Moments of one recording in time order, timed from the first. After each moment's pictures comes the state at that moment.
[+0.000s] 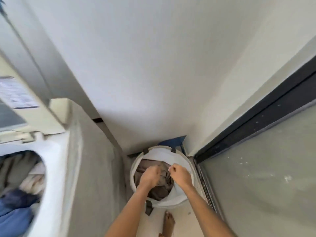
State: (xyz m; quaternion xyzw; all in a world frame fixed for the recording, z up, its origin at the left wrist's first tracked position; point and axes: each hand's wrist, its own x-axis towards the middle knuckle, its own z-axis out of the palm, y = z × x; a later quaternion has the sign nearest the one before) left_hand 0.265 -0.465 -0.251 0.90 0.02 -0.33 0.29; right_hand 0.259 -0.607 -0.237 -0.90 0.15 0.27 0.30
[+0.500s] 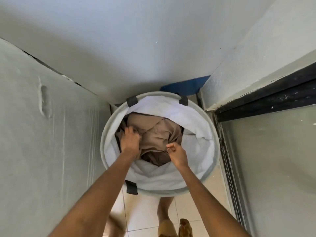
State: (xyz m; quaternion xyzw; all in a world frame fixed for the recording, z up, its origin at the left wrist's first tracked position) left_hand 0.290 -0.448 -0.570 0.94 0.05 -0.33 -0.04; right_hand 0.248 -0.636 -0.570 -0.79 0.24 0.36 0.43
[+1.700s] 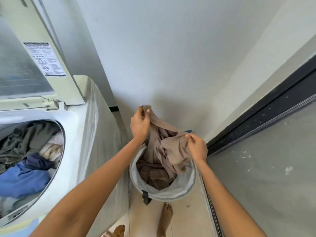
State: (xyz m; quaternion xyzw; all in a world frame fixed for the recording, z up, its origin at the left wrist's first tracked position) left_hand 0.321 -0.425 -0.137 0.83 0.18 0.11 0.52; right_hand 0.281 -0.632 -0.185 -0.92 0.16 0.03 0.35
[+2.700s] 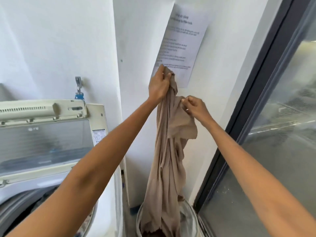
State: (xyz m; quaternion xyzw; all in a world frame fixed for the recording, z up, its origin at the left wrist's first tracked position) left_hand 0.315 -0.417 0.290 0.77 -0.15 0.25 0.57; right_hand 0.292 -0.584 0.225 -0.84 -0.09 -0.17 0.51
